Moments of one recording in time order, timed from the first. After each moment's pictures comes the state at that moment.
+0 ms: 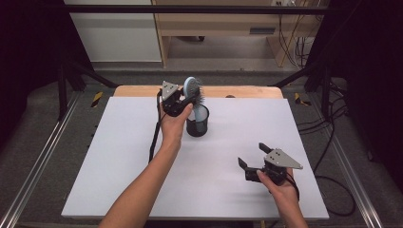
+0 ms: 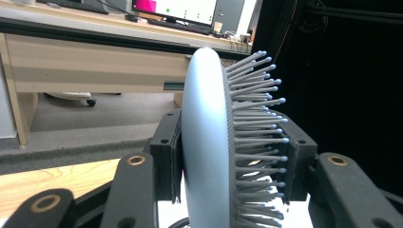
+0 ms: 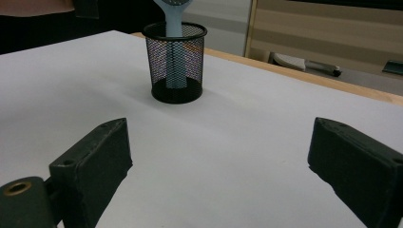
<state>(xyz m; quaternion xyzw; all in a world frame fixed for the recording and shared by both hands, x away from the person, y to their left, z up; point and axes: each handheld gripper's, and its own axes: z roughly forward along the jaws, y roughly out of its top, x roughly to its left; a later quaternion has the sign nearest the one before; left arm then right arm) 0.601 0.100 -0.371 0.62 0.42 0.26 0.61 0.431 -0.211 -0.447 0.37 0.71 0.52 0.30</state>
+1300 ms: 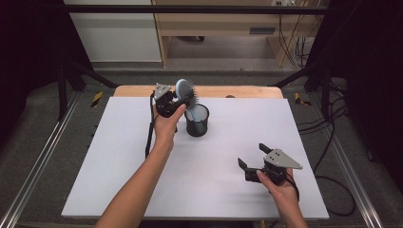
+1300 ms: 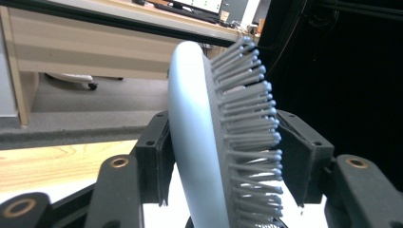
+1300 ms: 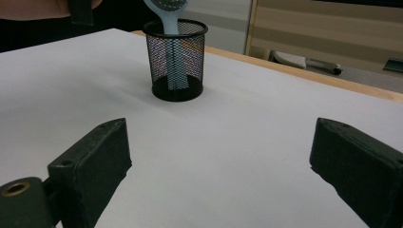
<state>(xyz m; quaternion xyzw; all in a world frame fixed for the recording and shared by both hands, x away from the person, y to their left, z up) 0.611 0.124 -0.385 0.62 0.44 0.24 0.60 0.430 -0.211 -0.448 0.37 0.71 0.52 0.29</state>
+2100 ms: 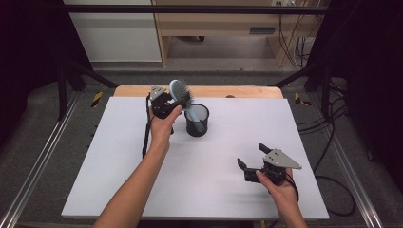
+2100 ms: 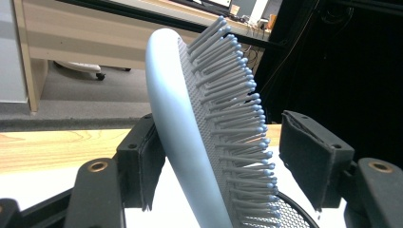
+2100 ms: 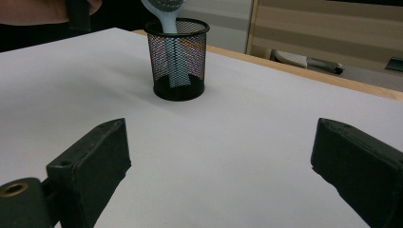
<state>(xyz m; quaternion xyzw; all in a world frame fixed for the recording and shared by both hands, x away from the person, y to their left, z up) 0.614 0.138 -0.394 0.61 0.47 0.23 0.60 0.430 -0.210 -0.448 0.38 0.71 0.52 0.29</state>
